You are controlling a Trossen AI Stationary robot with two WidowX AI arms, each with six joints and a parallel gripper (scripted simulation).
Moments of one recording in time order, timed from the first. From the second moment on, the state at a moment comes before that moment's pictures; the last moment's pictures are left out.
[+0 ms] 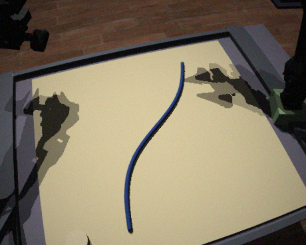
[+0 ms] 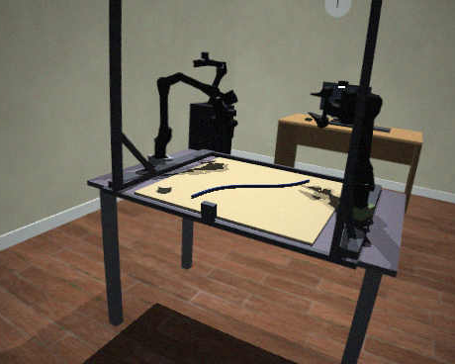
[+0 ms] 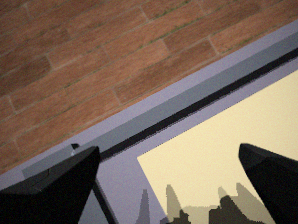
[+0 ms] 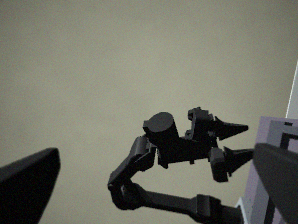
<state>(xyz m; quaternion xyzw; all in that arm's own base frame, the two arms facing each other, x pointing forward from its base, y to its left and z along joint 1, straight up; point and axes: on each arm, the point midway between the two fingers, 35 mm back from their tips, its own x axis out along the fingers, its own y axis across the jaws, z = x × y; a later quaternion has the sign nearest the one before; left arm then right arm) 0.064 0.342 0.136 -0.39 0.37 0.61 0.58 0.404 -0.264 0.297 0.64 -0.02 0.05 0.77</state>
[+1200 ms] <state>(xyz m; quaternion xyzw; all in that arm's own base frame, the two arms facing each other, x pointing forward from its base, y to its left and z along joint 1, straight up) 0.065 0.341 0.137 -0.40 0.37 0.61 0.58 0.413 -0.253 0.293 0.65 -0.01 0.05 0.76</state>
